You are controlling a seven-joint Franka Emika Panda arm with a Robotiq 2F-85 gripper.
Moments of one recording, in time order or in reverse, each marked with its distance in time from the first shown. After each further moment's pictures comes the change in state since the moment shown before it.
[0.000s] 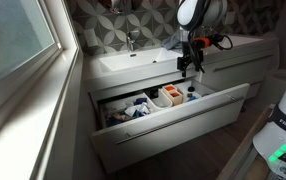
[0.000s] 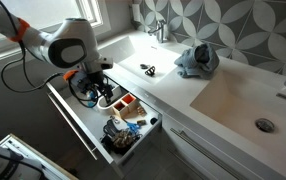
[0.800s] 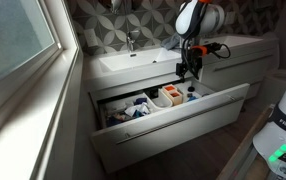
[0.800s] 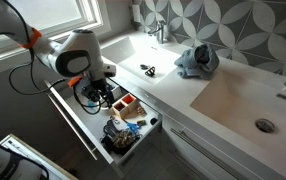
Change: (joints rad) arm -0.002 0.102 -0.001 0.004 0.067 0.098 -0.015
